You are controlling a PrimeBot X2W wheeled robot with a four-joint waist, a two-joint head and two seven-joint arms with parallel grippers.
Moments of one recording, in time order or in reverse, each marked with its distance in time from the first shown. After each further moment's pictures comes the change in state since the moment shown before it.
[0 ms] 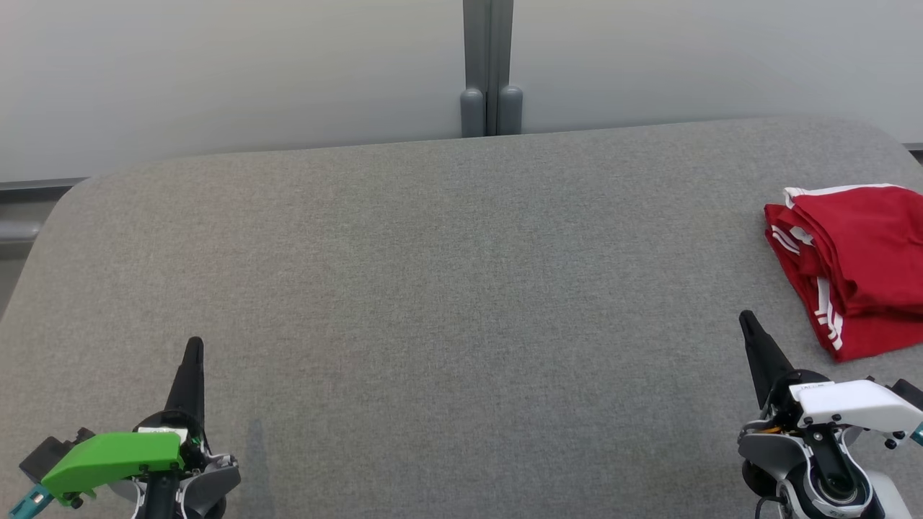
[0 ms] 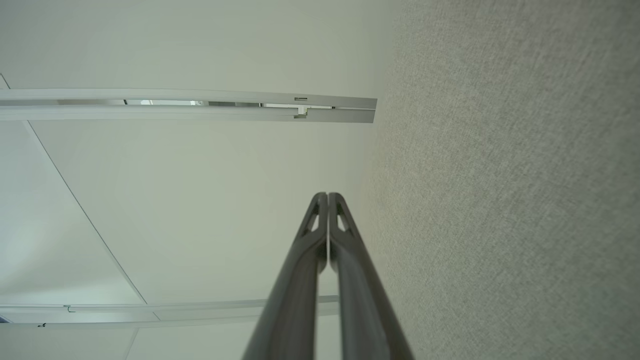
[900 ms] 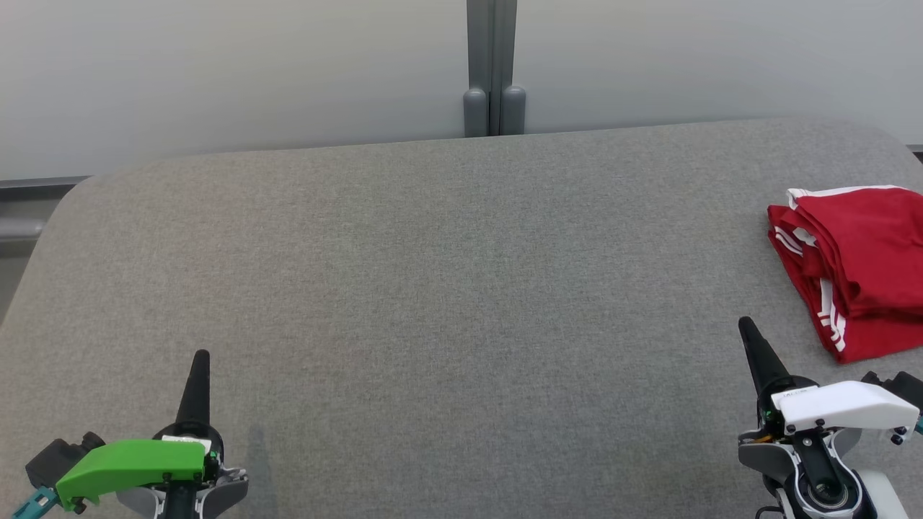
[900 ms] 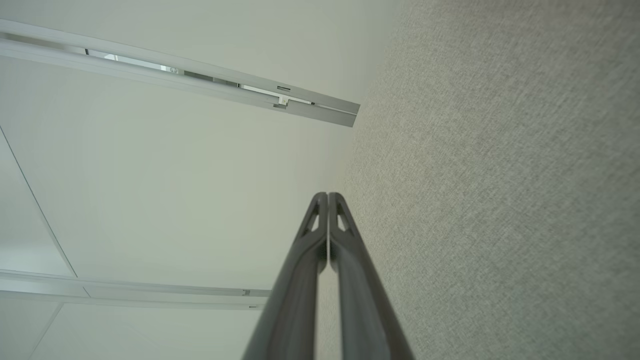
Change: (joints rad) left arm 0.021 0.002 -0.027 0.011 0.174 0.000 -0.056; right arm 0.010 -0.015 0.023 0.002 -0.195 0.000 -0.030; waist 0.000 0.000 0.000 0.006
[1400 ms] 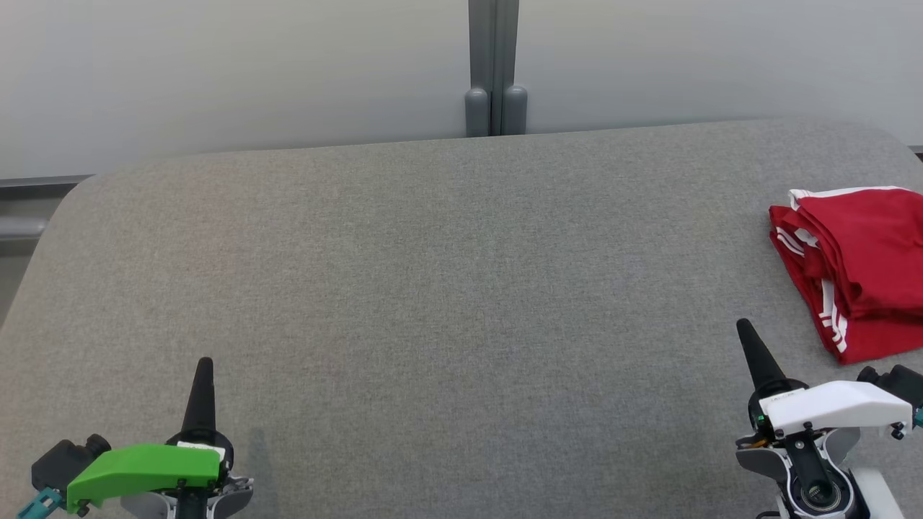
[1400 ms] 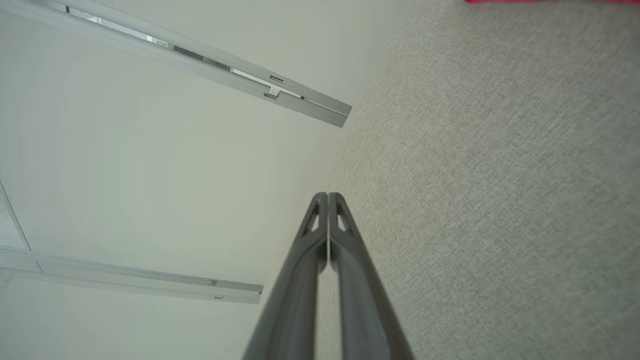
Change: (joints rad) left arm 0.014 0.001 -0.017 0.006 0.117 0.000 -0.036; right arm 0.003 -0.008 0.016 0.001 -0.131 0.000 -0.019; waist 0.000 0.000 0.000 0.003
